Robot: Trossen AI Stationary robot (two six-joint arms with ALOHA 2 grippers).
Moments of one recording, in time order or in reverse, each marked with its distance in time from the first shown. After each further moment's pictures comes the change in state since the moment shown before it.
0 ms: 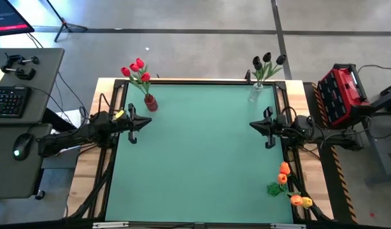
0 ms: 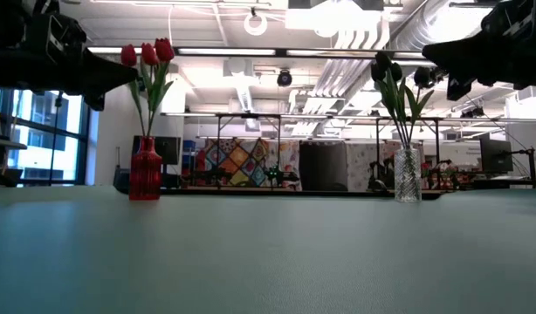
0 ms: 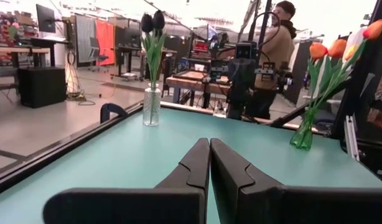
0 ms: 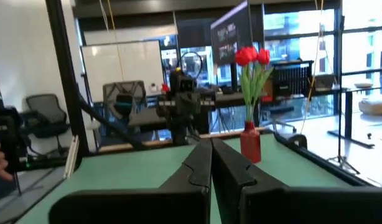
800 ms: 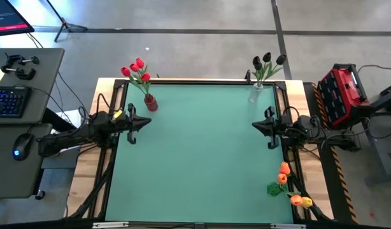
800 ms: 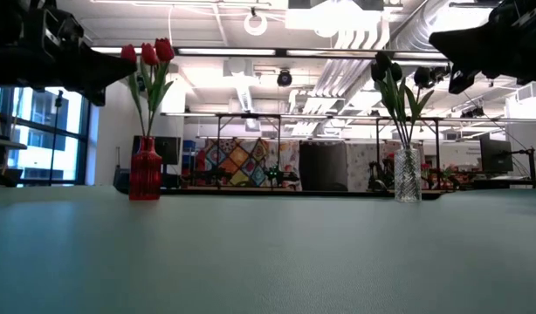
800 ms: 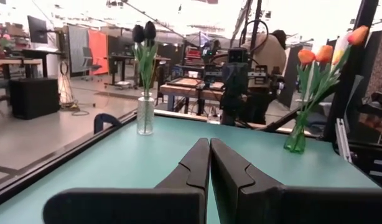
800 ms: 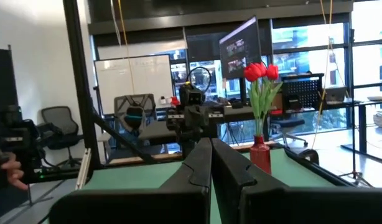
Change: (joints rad) left arm -0.003 -0.006 0.001 0.028 0.024 0.019; right arm 0.000 -0.057 0.000 0.001 -0.035 0.008
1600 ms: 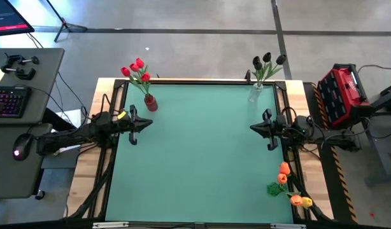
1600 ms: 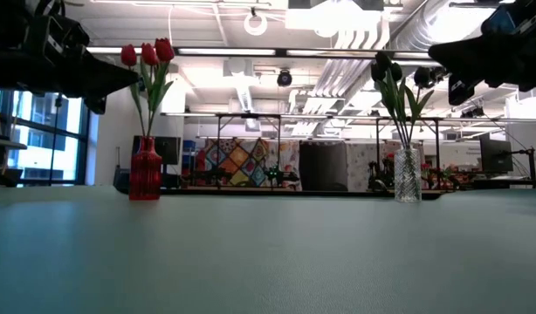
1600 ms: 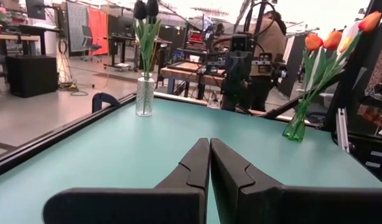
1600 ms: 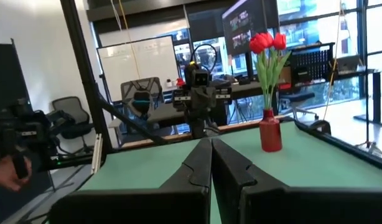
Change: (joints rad) left arm -0.019 0.049 0.001 -0.027 -0.021 -0.037; right arm 0.000 0.001 0.000 -0.087 -0.026 0.072
